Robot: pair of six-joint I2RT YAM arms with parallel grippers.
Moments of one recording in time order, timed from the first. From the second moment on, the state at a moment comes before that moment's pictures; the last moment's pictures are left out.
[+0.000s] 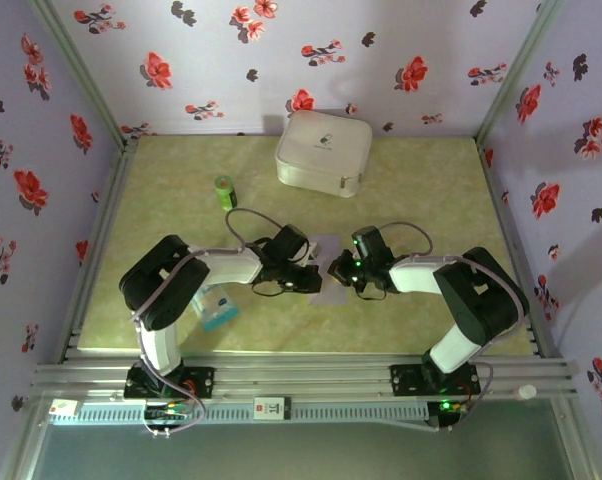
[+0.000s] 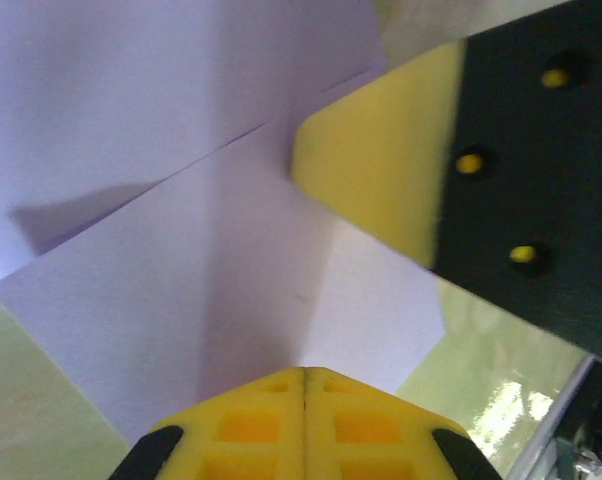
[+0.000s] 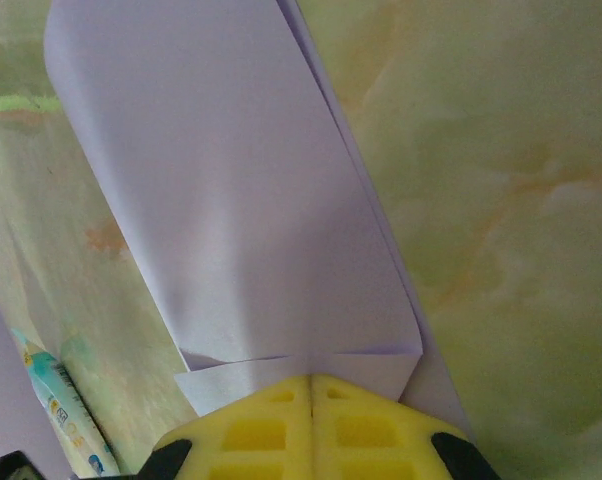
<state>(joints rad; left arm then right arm) -0.85 1.85 0.96 -0.11 0.44 -0.65 0.55 1.61 0.59 0.13 -0.36 1.11</state>
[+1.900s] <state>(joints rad) -0.85 1.81 0.84 0.05 0.45 -0.67 0.50 1.54 0.55 0.14 -0.43 1.04</state>
